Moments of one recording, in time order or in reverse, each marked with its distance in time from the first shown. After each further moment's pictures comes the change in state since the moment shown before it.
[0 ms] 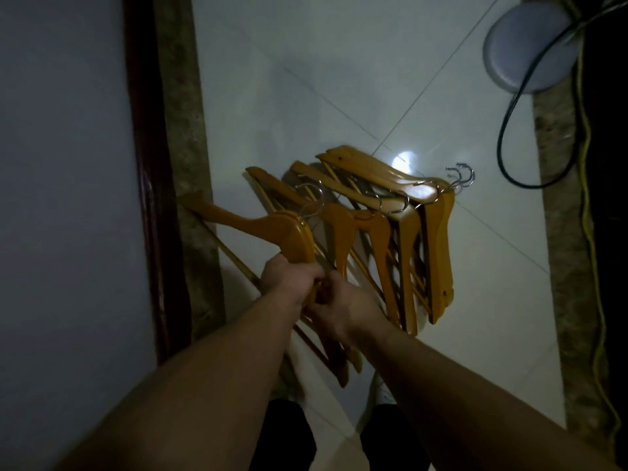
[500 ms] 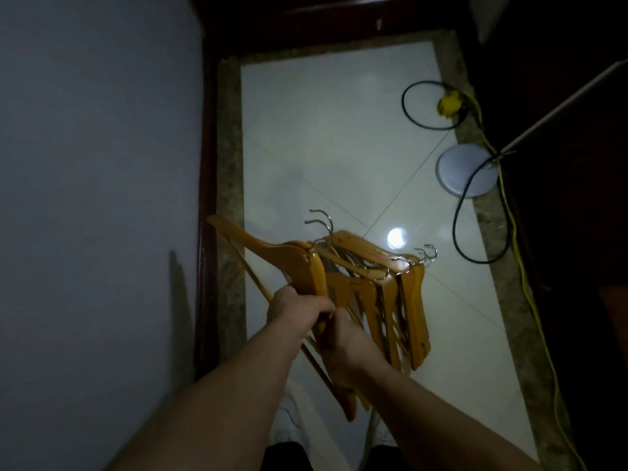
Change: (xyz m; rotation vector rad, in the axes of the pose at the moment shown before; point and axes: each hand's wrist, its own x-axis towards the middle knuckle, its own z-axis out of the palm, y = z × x) left_hand -0.157 0.065 -0.073 -0.045 -0.066 0.160; right_hand -0.132 -0.076 -0.046 -0.097 0.091 -0.073
